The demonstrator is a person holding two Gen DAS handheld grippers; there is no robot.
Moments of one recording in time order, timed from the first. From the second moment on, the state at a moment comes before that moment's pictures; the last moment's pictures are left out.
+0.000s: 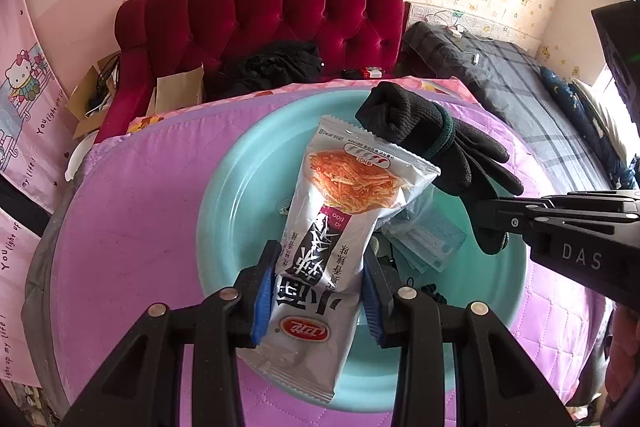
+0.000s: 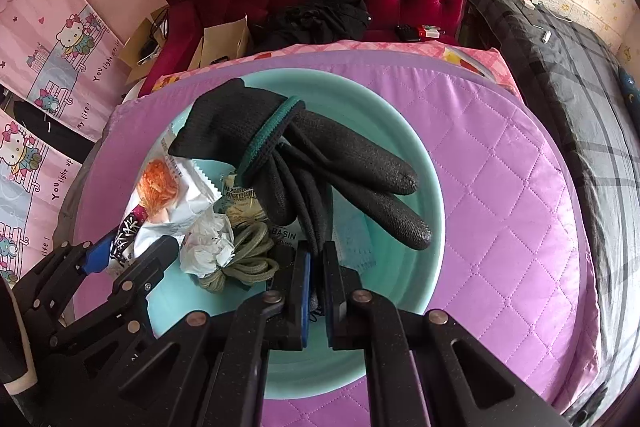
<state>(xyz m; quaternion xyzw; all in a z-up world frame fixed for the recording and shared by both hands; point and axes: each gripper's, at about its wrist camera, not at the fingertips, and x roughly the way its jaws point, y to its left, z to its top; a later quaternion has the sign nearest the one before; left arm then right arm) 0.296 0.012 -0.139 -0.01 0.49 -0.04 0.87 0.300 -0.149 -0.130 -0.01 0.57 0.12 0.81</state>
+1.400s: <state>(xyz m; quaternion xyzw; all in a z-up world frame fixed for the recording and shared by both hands) 0.281 0.003 -0.126 0.01 0.48 0.01 0.88 0.277 -0.157 -0.103 -0.03 0.54 0.09 0.83</state>
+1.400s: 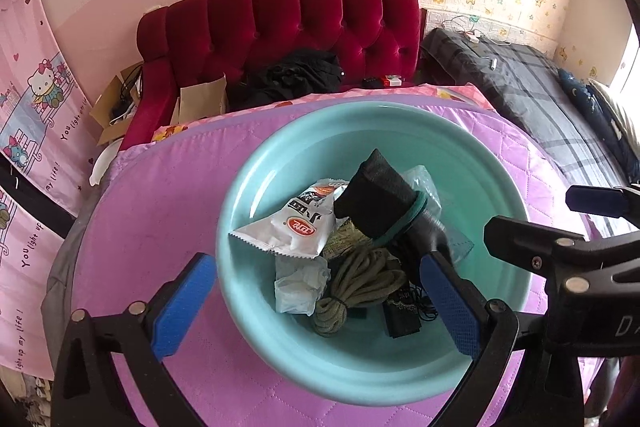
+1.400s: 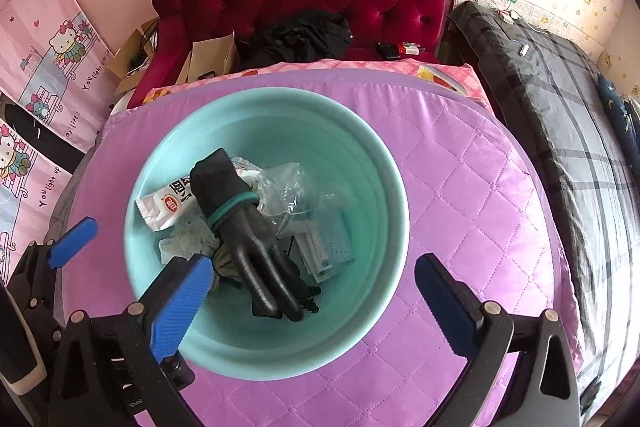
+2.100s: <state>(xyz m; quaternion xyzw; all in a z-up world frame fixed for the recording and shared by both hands) 0.217 -0.008 -0.090 0.01 0.46 0.03 0.89 0.206 -0.161 -0.070 -0.04 0.52 0.11 0.85</state>
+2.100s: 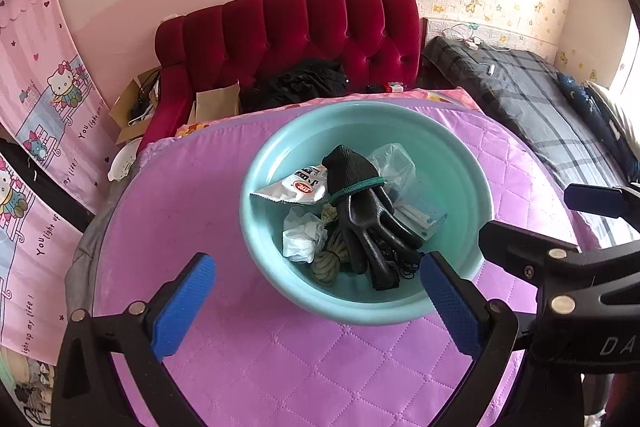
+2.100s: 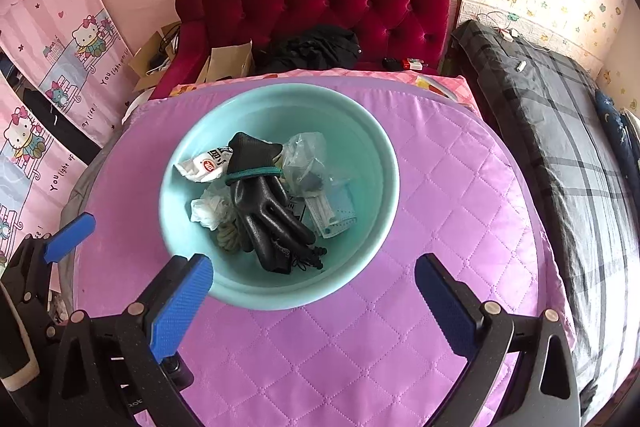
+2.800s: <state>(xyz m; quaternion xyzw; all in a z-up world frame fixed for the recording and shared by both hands) 0.152 -0.032 -0.067 0.02 0.43 0.05 0.90 0.140 -0.177 -0.054 -0.06 0.49 0.12 0.86</state>
